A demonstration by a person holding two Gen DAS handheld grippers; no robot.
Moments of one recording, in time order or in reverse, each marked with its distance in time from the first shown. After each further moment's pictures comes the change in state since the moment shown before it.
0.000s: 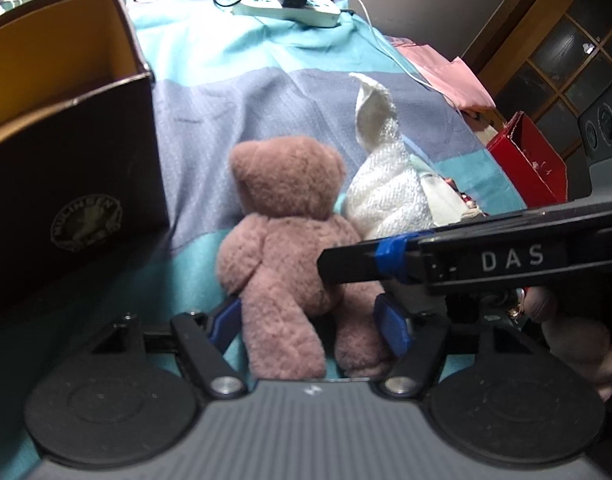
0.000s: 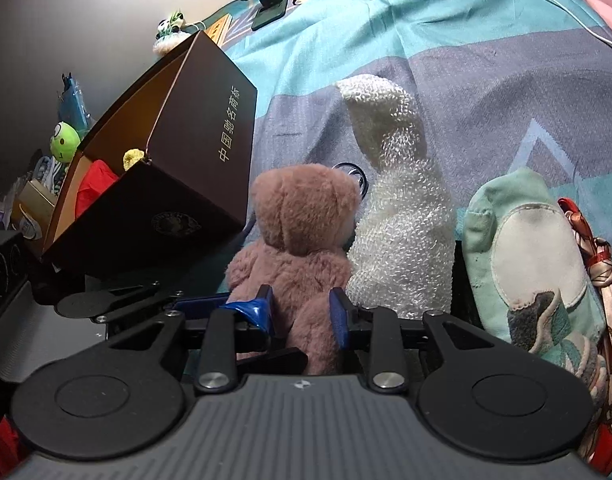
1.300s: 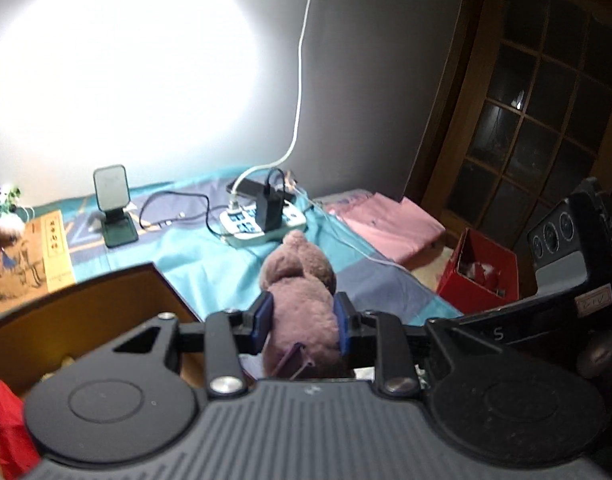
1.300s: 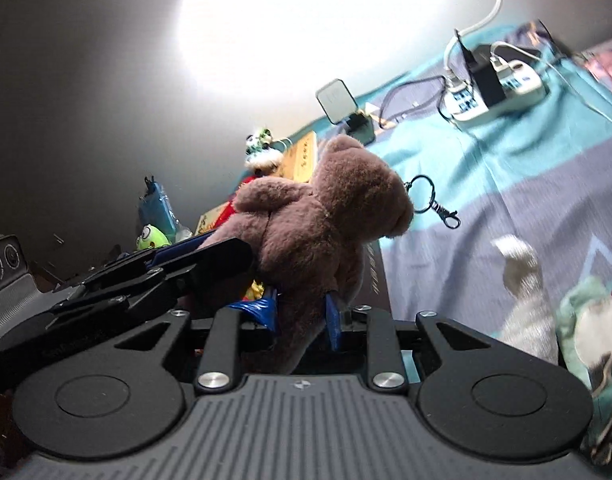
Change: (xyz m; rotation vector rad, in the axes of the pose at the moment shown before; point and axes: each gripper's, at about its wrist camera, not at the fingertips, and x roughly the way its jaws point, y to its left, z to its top) left arm -0.181 0.011 0.074 0.239 -0.449 -0.035; right arm -0.072 0.088 0.040 0.024 -0.320 0.194
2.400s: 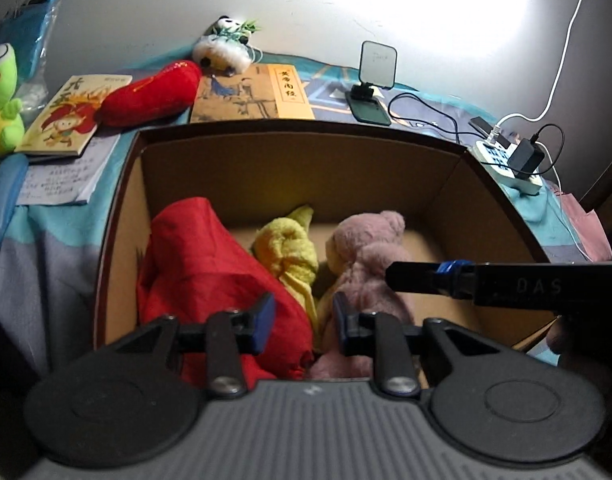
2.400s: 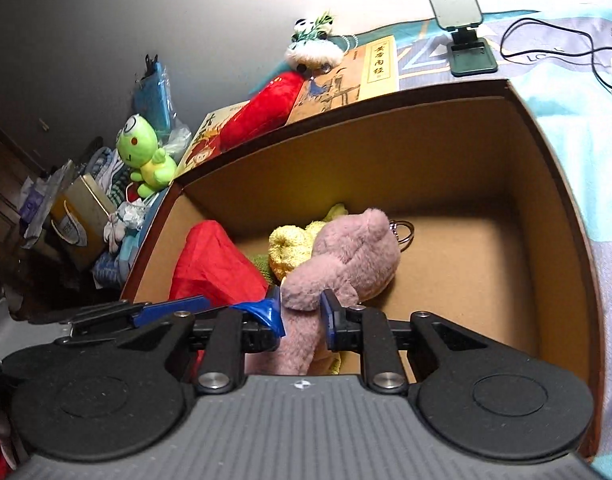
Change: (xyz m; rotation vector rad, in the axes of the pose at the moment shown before) left arm -0.013 0.187 -0.108 -0.412 0.206 0.426; right arm 0.209 0.062 -0.016 -0.205 0.254 -0.014
